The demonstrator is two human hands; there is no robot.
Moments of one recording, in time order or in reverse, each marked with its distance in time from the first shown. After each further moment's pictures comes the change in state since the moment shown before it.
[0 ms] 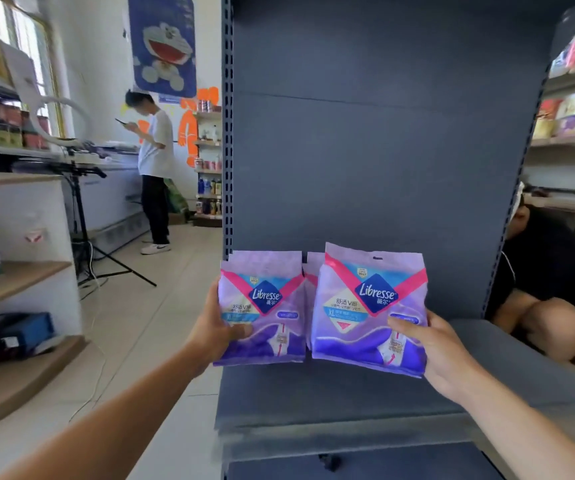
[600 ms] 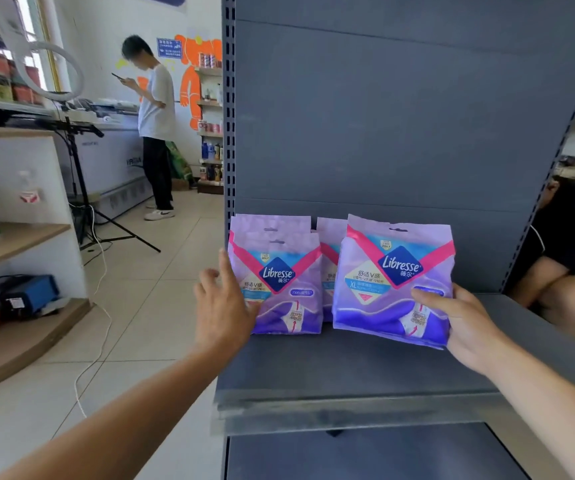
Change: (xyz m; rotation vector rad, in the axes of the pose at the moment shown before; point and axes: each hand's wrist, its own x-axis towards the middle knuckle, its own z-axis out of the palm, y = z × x) left_hand 0.000 -0.026 0.030 0.841 0.374 0.161; right_hand 0.036 0.019 -0.026 -0.055 -0.018 0.008
